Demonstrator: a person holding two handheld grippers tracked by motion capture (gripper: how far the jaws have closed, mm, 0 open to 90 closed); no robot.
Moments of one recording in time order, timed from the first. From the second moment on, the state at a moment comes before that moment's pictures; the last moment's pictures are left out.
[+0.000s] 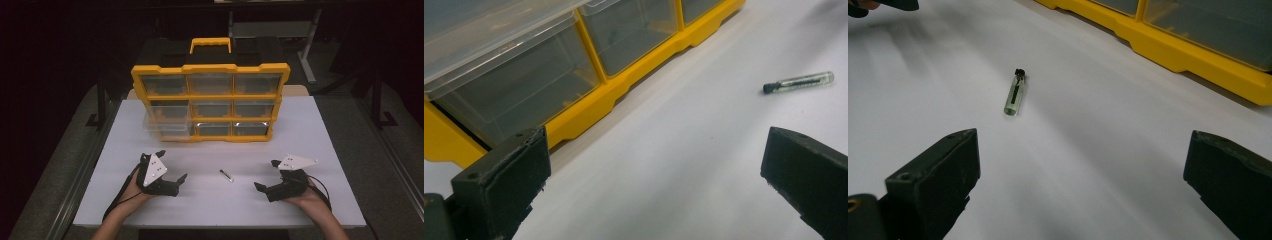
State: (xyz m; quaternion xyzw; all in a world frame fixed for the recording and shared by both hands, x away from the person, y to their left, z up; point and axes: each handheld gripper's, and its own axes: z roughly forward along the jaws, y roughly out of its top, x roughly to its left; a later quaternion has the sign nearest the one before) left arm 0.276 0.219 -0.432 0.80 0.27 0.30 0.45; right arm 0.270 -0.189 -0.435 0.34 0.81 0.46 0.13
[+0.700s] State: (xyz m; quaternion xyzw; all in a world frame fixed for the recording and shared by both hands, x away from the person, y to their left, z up) left arm 0.282 0.227 -0.429 0.78 0.32 0.22 0.49; right arm 0.270 -0.189 -0.435 0.34 0.81 0.46 0.13
